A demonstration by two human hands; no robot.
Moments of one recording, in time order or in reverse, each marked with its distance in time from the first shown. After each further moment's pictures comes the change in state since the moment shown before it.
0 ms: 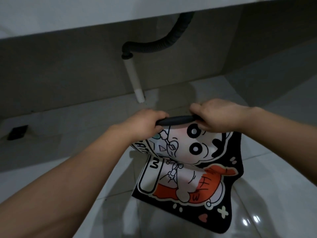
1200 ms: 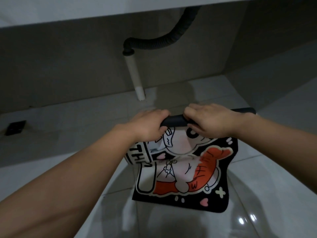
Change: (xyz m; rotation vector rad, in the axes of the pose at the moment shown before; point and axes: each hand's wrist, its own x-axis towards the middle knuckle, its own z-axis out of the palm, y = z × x) left_hand -0.002 0.001 0.009 0.093 -0.041 -0.007; right_hand 0.008 -0.012 0.018 0.029 0.077 -0.115
